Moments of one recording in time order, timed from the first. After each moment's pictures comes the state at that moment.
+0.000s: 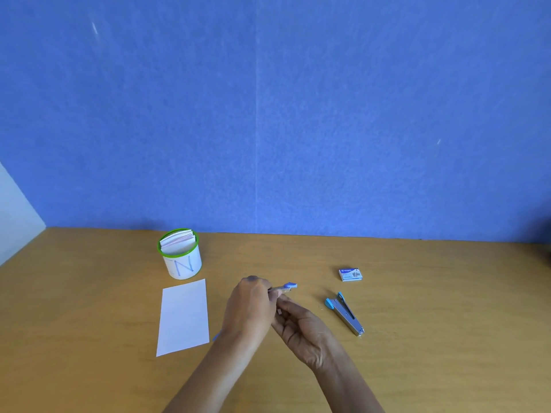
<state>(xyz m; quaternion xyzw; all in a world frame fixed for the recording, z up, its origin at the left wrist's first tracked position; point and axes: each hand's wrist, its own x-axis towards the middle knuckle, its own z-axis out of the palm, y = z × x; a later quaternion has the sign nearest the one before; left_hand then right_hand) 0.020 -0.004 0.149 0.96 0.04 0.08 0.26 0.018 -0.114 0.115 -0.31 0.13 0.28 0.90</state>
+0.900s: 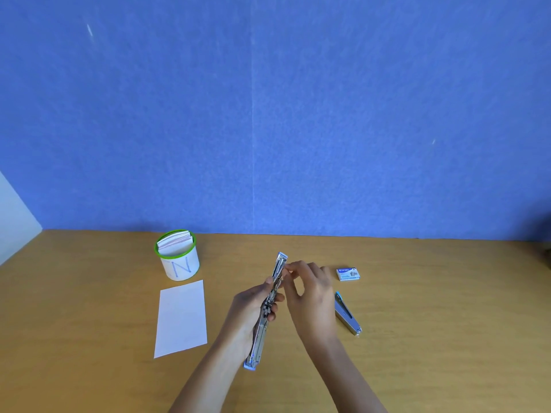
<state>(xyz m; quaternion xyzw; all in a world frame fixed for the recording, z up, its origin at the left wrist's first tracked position) 0.017 -0.007 0.132 0.55 0.17 -0.09 0.81 0.025 -0.115 0.135 -0.87 -0.07 -0.30 0.40</state>
